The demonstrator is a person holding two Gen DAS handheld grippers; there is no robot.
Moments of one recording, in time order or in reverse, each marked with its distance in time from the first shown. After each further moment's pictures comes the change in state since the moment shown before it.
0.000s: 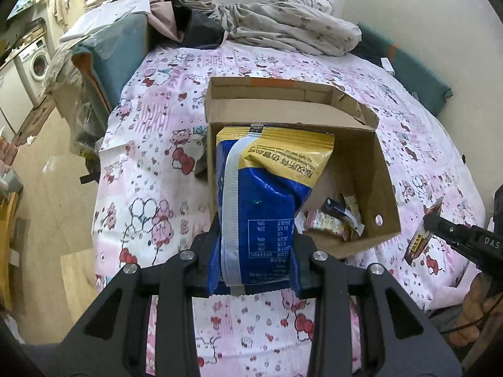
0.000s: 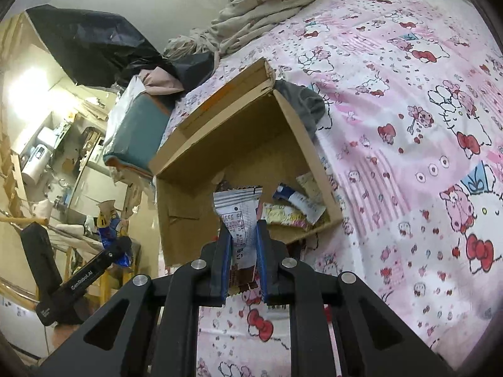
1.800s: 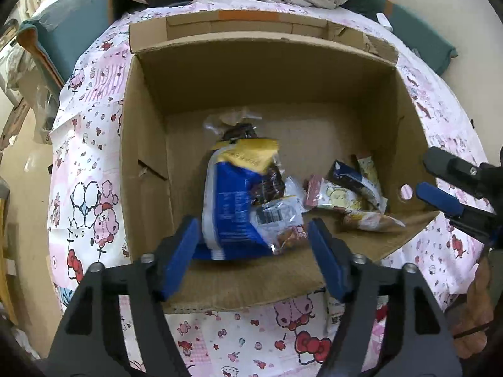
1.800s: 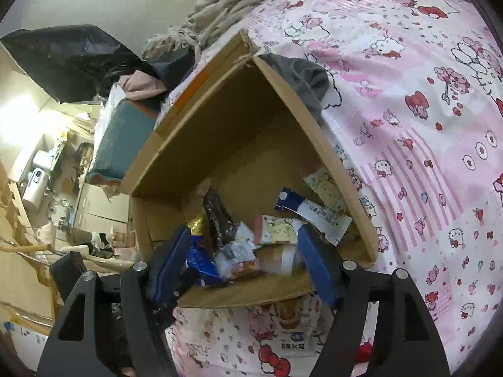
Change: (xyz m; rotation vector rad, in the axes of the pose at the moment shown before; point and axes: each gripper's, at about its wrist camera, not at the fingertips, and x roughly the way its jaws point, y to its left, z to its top) left arm 0.106 -0.029 -0.020 0.059 0.163 -0.032; right arm 0.077 -0.015 0.014 0.093 0.030 0.028
